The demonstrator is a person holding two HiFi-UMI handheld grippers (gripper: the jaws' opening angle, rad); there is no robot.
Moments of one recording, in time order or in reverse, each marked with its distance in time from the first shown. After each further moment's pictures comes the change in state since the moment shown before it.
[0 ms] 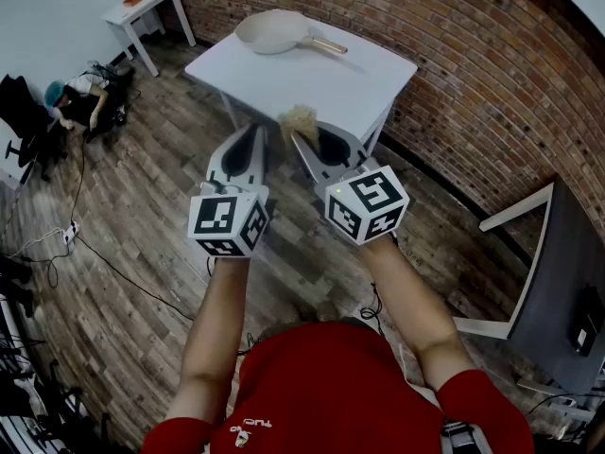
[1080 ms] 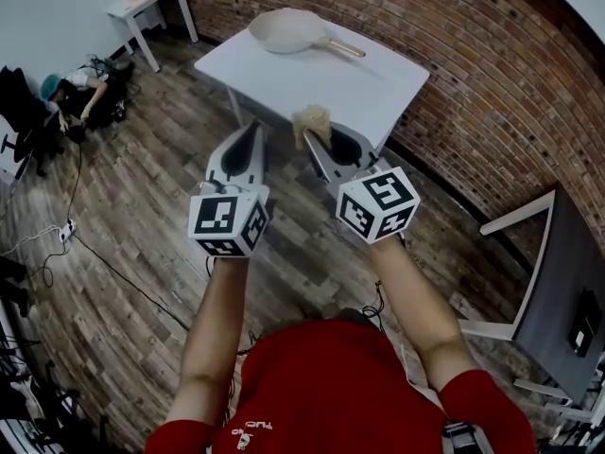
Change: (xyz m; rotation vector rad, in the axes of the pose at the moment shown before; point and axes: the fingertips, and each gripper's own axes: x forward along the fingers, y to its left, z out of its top) left arm -0.014 0.068 -0.001 -0.015 -0.005 0.015; right arm 0.046 0.019 -0.013 0.018 0.026 -0.020
